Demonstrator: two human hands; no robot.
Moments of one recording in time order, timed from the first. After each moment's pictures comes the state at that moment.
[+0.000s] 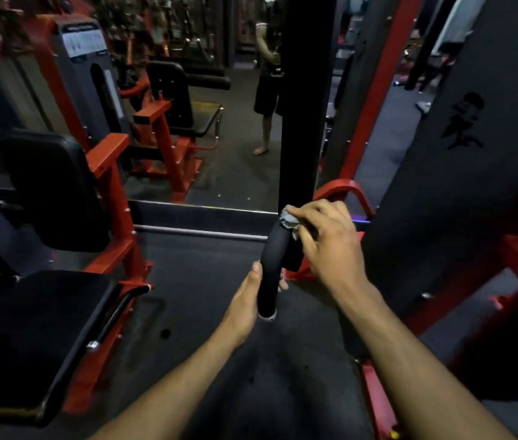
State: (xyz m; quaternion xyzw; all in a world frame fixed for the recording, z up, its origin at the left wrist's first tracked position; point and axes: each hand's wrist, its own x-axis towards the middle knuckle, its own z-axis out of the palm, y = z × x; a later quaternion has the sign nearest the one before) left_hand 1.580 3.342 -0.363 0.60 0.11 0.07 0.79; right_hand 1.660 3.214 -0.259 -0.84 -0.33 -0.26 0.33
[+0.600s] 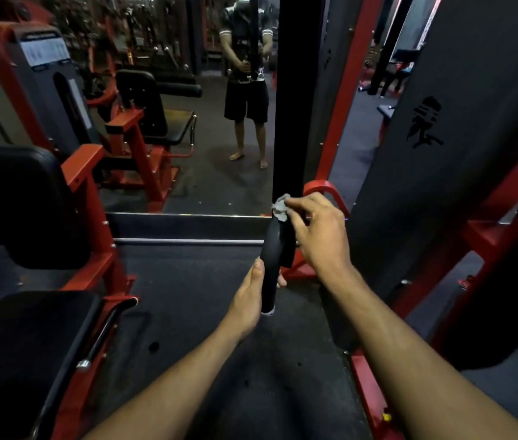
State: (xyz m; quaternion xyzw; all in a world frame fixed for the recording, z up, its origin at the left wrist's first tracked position) left_hand 1.585 3.354 -0.371 0.70 0.06 0.03 0.71; right_hand 1.655 3.233 -0.249 -0.85 -0.24 -0.26 0.39
